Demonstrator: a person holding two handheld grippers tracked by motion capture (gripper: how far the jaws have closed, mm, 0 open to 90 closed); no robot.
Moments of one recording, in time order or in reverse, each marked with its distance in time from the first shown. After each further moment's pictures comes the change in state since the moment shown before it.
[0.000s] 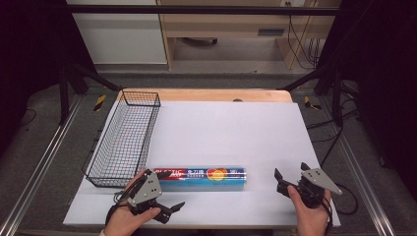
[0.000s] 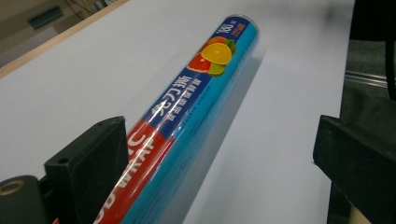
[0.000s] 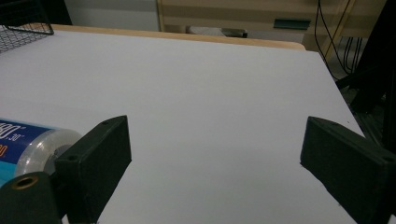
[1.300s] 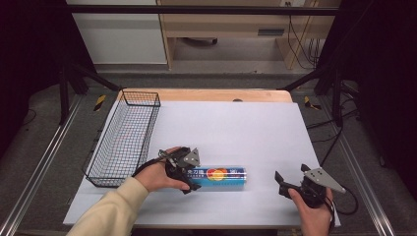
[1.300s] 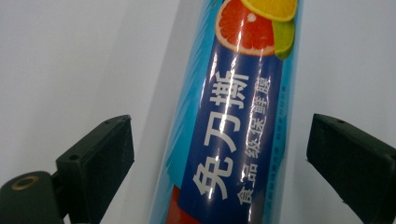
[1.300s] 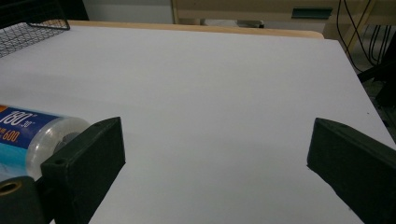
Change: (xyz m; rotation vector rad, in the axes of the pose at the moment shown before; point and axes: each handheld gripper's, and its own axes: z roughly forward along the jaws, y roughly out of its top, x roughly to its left) left arm 0.060 0.043 0.107 0.477 -0.238 0.123; right arm -0.010 -0.005 0.002 0.022 0.076 0.025
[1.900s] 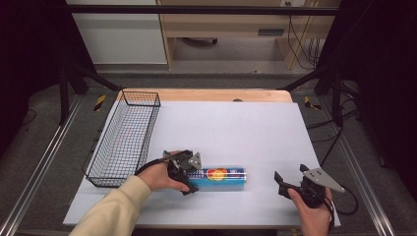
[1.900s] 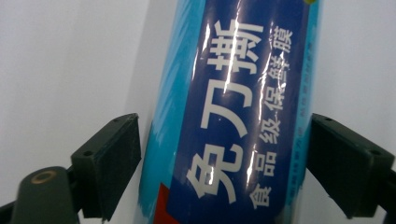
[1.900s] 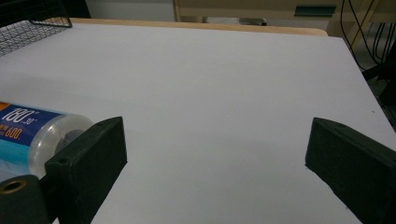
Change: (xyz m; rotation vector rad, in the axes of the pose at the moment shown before) left arm 0.003 -0.003 0.016 0.118 -0.040 0.028; right arm 0.000 -0.001 0.001 0.007 0.009 -0.004
